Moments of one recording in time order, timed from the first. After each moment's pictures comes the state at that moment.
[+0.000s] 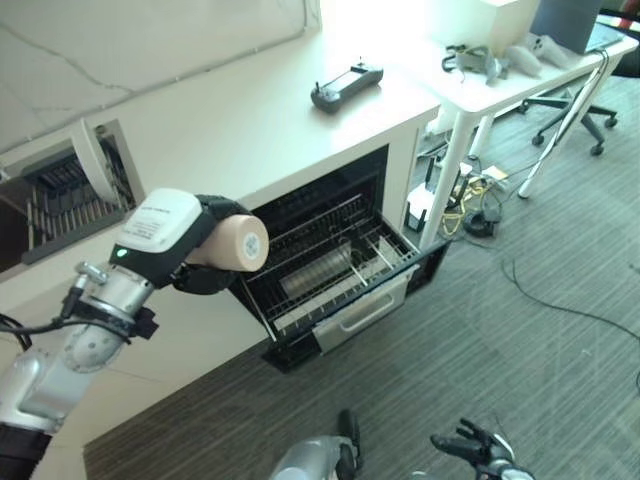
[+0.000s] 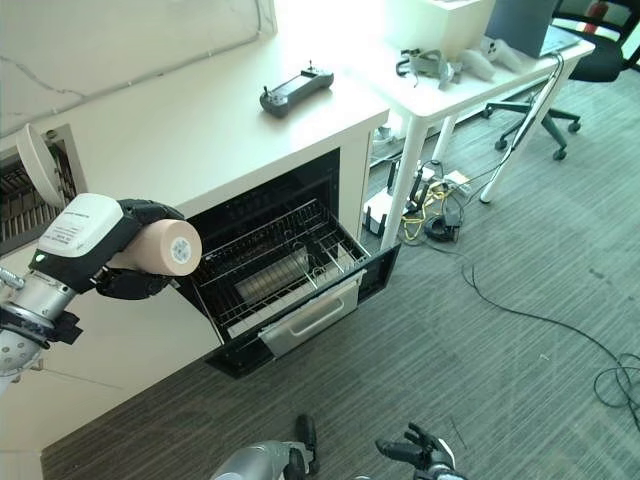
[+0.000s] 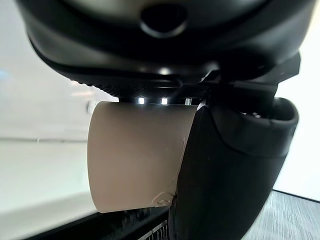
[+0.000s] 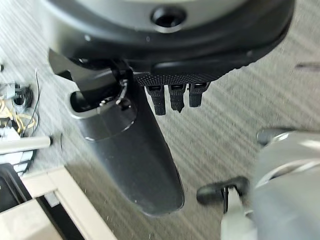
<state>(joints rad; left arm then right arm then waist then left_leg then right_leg) -0.07 1.09 0.06 -0.06 0.36 -0.35 0.10 0.00 -0.28 0.03 1.18 0.36 -0.14 0.06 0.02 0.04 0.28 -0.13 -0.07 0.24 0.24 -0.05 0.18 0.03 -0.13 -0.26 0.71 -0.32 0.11</state>
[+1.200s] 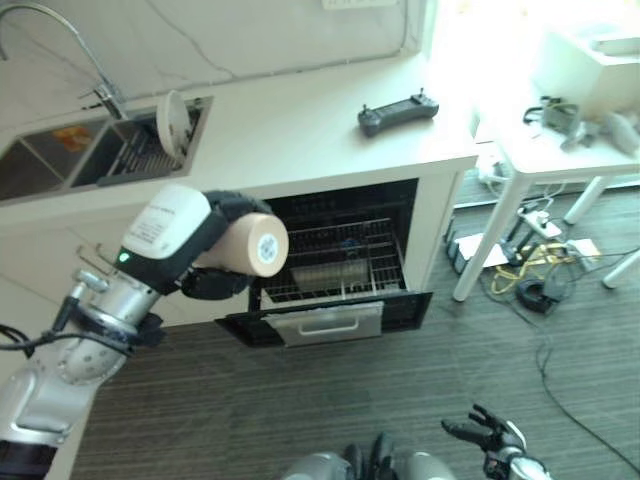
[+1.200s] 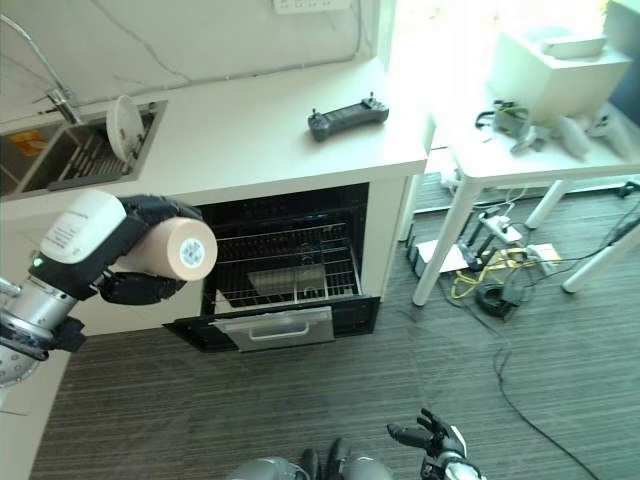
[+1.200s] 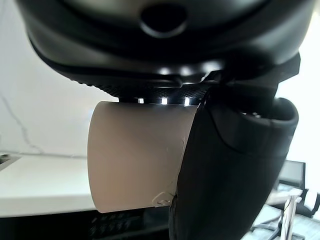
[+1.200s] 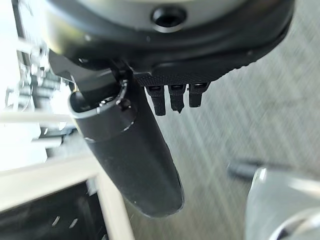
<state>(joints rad) 0.04 1.00 0.16 -0.17 0.37 -0.42 0.04 0.03 -0.31 -0.01 1.11 0.39 -0.12 0.01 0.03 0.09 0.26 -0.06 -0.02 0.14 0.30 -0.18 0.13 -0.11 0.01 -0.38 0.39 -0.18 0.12</state>
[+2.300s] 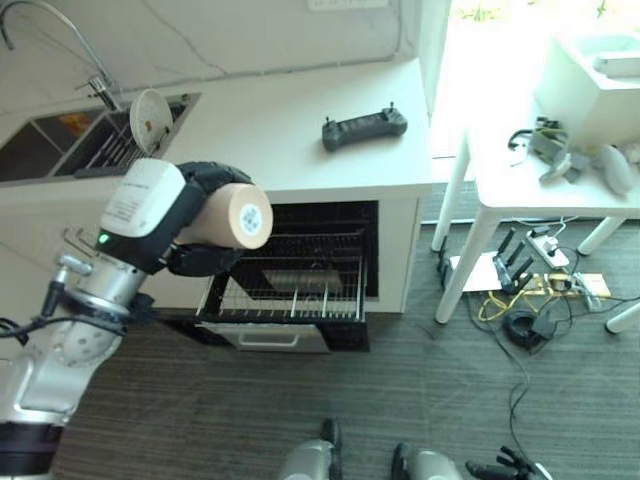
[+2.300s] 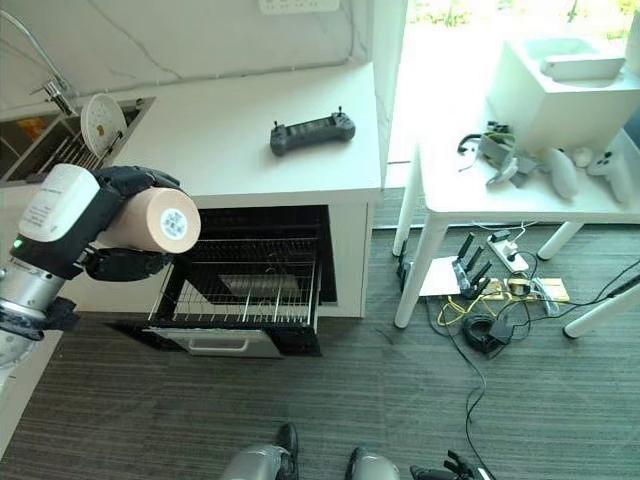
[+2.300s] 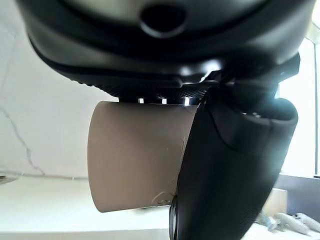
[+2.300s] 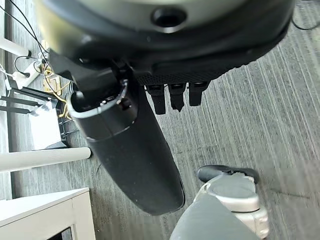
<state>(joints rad) -0.07 0.92 0.17 -0.05 0.37 -0.46 0.08 0.07 -0.33 -0.06 1.21 0.37 -0.16 0.00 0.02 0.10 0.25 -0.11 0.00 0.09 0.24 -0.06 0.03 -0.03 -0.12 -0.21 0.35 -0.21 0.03</state>
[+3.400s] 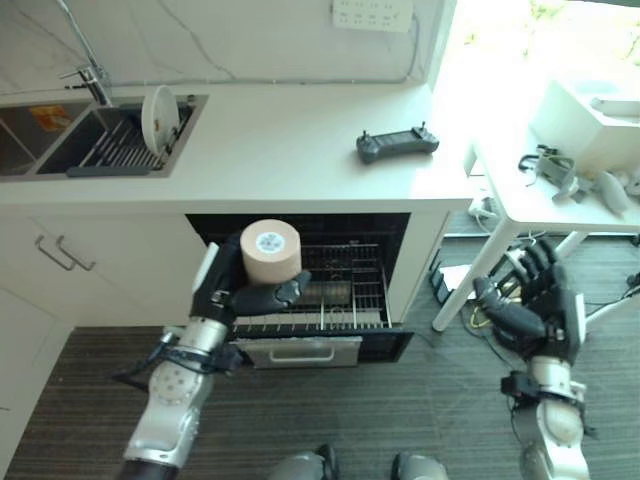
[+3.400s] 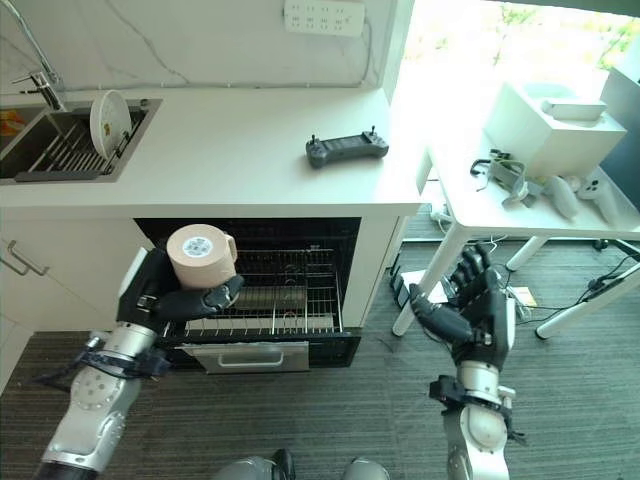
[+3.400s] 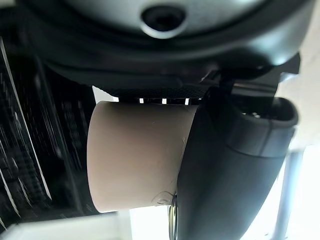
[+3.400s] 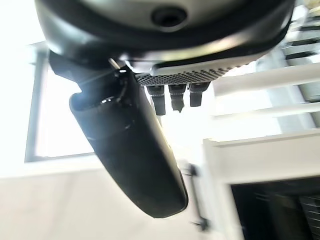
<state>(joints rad) 0.02 0.43 -0.08 -0.04 -0.41 -0.31 -0.08 0.14 -0.30 -0.10 -0.01 0.43 -0.47 -0.17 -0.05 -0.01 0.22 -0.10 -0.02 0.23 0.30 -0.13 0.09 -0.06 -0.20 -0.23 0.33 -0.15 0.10</state>
